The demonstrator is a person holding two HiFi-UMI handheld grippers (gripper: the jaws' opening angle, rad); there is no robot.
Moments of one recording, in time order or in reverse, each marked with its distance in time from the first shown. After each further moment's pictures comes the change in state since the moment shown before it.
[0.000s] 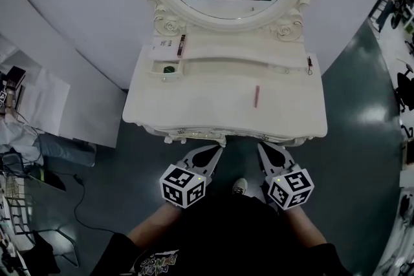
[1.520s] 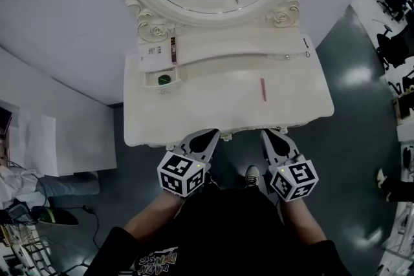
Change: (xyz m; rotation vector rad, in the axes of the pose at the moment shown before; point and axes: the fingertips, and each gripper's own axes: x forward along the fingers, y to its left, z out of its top) left arm 0.000 0.109 0.053 0.105 0.052 -0.176; right arm 0.074 0.034 0.026 0.054 -0.062 -0.269
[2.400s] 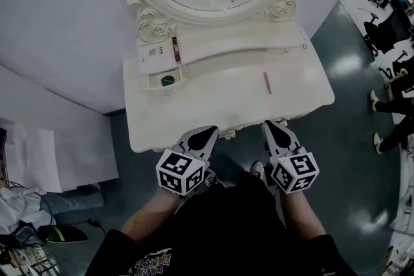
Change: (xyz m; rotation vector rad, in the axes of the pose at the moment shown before) left arm -0.038 0.039 0.000 0.053 0.013 -0.086; right arm 0.023 0.039 -0.002 0.005 -0.043 -0.119
